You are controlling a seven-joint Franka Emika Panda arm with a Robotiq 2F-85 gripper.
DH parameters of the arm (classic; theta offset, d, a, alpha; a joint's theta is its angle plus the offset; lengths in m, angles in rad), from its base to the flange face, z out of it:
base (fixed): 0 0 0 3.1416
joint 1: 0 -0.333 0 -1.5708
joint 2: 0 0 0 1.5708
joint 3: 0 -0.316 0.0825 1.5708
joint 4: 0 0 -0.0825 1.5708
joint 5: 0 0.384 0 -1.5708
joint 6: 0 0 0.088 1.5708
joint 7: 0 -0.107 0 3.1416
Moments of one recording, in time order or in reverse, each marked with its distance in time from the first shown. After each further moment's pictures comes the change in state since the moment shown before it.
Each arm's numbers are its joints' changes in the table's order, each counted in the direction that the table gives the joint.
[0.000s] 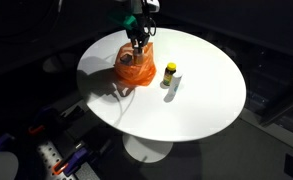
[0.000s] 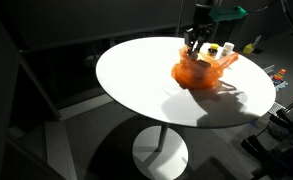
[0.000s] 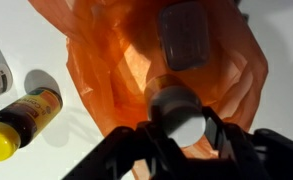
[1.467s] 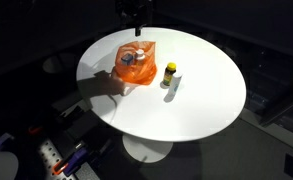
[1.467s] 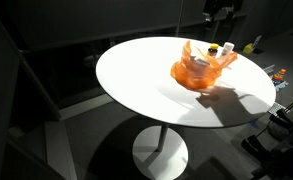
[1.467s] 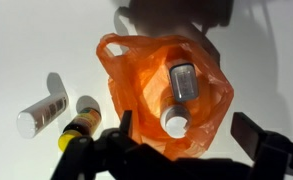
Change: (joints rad) arm 0.002 0.272 0.024 0.086 0.001 0.278 -0.004
